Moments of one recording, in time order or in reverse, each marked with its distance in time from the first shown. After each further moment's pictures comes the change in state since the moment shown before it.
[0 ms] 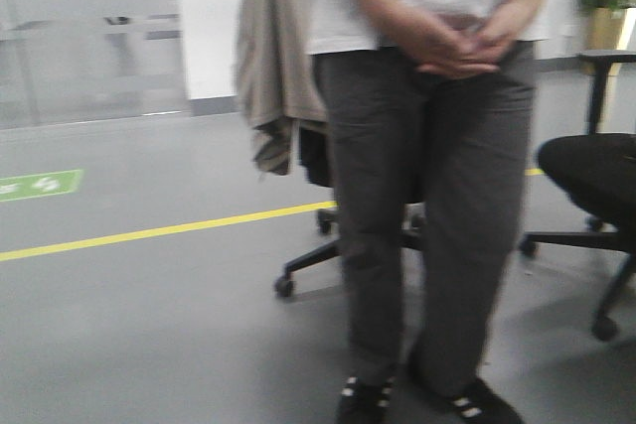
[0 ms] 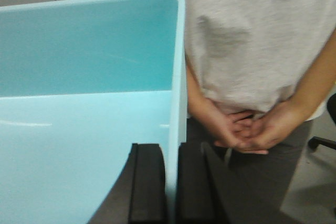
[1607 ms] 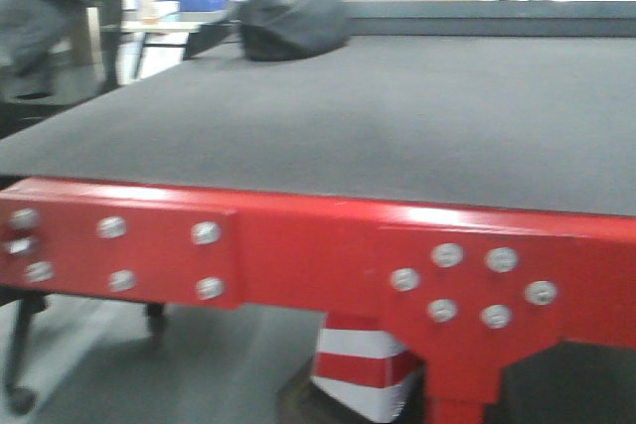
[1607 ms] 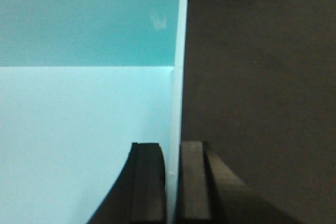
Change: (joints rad) left arm 0.000 0.000 0.000 0.018 -0.002 0.007; right arm 0.000 0.000 0.000 0.114 0.172 -0.002
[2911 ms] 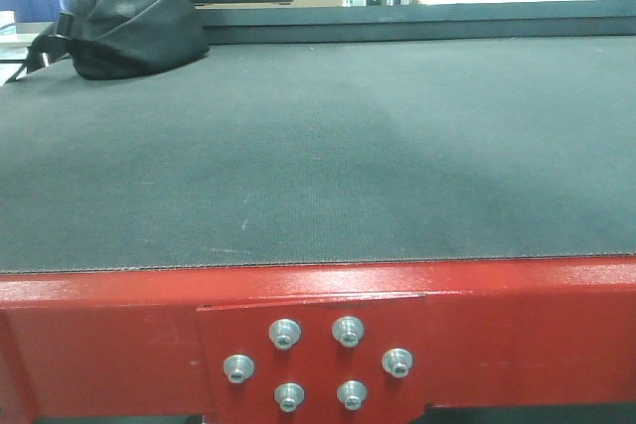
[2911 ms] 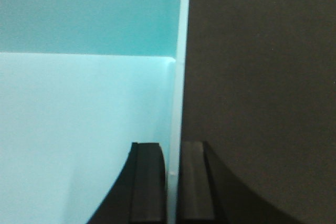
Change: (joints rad) left arm 0.000 0.000 0.000 0.006 -0.002 0.000; right arm 0.000 0.000 0.000 0.028 0.071 0.000
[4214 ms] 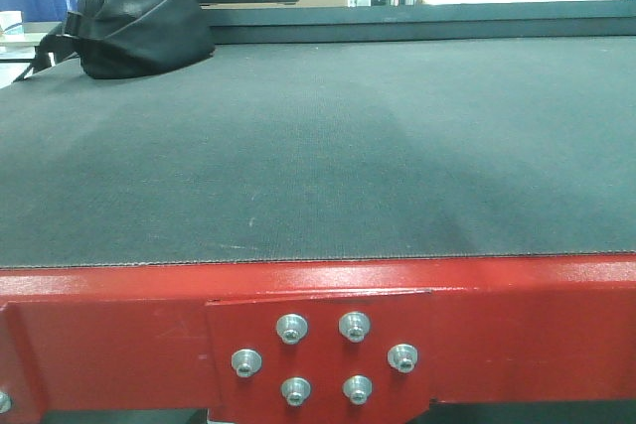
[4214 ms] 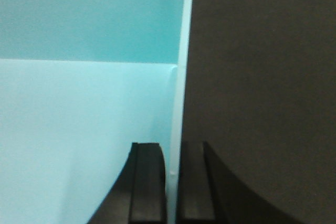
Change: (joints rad) left arm 0.115 0.041 0.140 -0.219 -0.172 -0.007; right arm -0.004 0.013 0.146 -0.040 -0.104 0.058
